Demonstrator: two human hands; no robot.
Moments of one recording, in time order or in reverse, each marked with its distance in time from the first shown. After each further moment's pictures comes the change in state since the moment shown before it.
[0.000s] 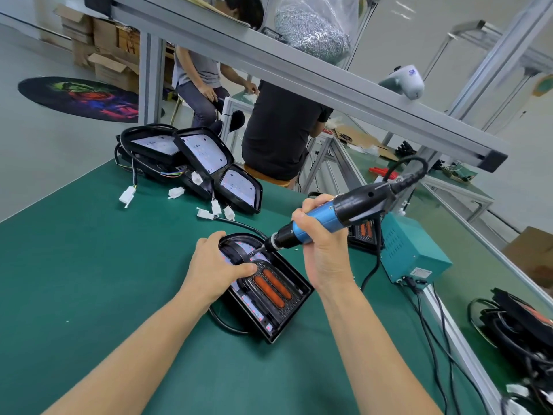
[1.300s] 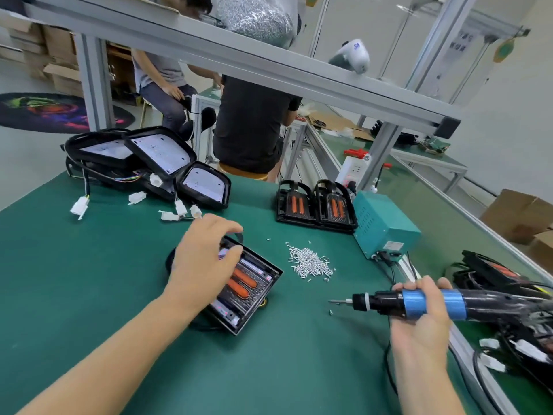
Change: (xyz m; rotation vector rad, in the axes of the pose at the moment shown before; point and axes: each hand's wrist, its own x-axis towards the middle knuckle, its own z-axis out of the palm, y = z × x) left_hand -0.038 0.056 0.014 0.350 0.050 0.542; right_hand -0.111 -0.045 -0.146 0.234 0.923 -0.162
